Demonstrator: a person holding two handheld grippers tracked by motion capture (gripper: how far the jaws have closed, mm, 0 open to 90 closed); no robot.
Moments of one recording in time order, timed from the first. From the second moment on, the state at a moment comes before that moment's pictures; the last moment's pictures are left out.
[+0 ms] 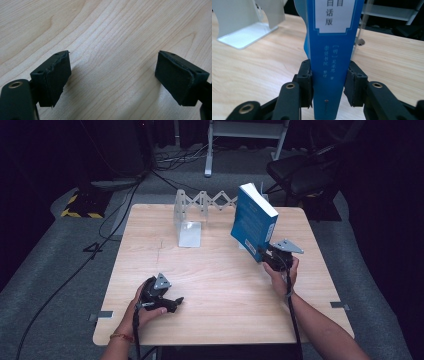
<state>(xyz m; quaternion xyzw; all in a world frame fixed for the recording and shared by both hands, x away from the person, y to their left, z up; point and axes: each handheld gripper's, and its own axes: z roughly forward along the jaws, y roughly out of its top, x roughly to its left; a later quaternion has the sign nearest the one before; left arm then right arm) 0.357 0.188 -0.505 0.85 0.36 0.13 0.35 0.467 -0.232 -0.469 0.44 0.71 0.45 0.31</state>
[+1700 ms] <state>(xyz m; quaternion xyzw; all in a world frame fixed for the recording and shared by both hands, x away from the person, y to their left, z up) 0.358 0.185 -0.504 0.86 0.36 0.13 0.34 0.472 -0.244 -0.453 0.39 0.75 0.45 0.28</state>
